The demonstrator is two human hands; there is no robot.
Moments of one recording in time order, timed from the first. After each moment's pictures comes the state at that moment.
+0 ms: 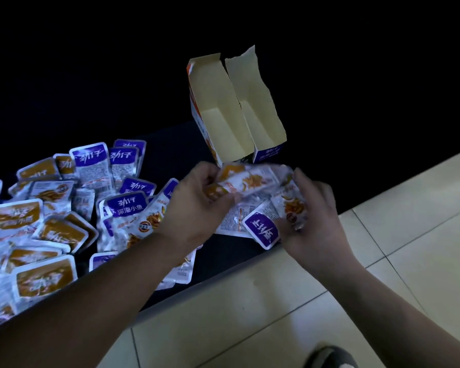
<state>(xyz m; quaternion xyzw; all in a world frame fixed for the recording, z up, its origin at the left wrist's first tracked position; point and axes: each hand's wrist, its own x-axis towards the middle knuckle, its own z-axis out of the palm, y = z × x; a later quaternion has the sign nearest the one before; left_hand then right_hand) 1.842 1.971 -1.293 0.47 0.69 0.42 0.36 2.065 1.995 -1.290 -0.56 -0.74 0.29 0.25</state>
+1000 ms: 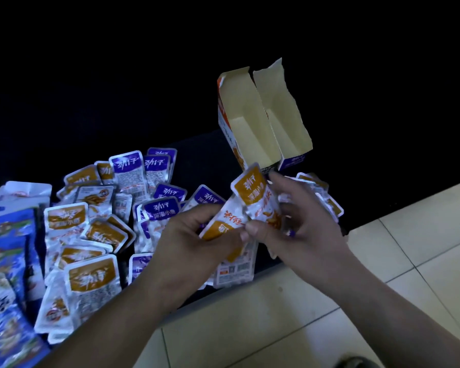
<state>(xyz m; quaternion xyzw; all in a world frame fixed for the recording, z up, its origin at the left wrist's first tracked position) 1.820 1.898 -1.231 0.35 0.63 0.46 0.52 2.000 1.969 -1.241 -0.45 -0.65 0.54 0.29</state>
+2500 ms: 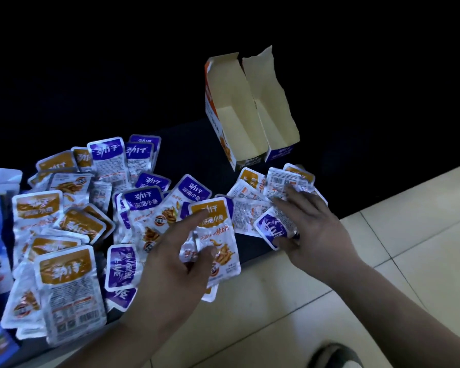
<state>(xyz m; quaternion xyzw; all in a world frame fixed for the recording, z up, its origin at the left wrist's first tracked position) 1.841 1.861 -1.264 0.39 0.70 0.45 0.39 2.066 1.997 -1.308 -0.47 -0.87 0.14 0.08</state>
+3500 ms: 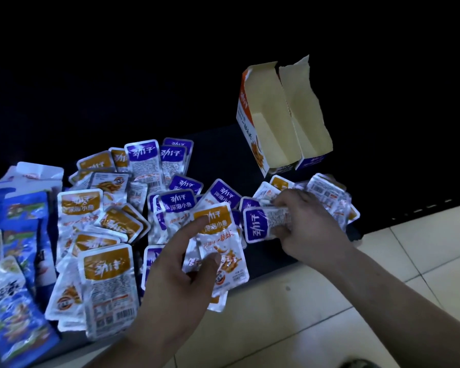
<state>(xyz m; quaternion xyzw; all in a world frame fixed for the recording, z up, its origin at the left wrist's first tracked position) 1.805 1.837 -1.269 0.29 0.70 0.49 0.43 1.985 2.005 -1.291 -0.50 -0.83 0.23 0.04</state>
